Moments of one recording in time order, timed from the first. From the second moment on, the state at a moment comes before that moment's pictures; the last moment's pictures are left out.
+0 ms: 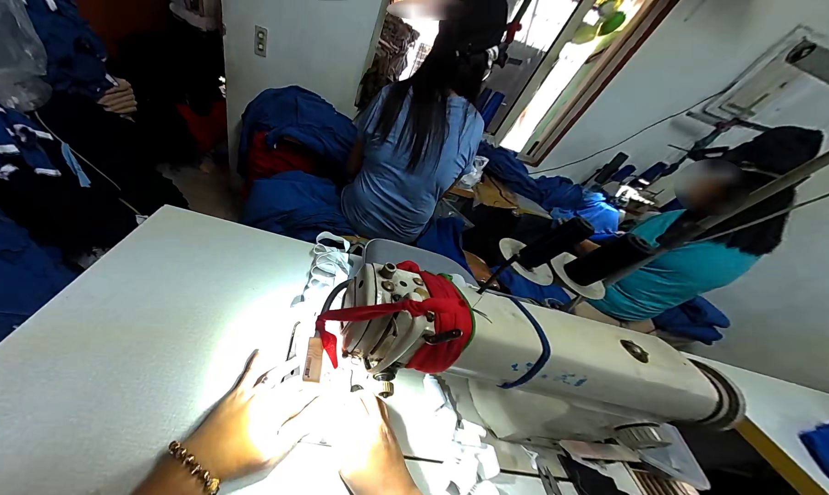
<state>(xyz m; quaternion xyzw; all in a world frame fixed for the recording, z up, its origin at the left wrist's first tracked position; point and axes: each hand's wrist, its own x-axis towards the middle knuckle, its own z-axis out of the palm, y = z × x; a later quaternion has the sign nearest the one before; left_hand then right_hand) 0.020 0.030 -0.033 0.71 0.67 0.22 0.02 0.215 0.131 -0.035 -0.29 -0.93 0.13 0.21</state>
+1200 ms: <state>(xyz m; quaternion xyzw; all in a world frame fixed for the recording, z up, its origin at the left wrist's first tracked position) 0.020 0.029 -0.032 0.71 0.67 0.21 0.03 0.213 0.129 -0.034 -0.28 -0.92 0.12 0.23</state>
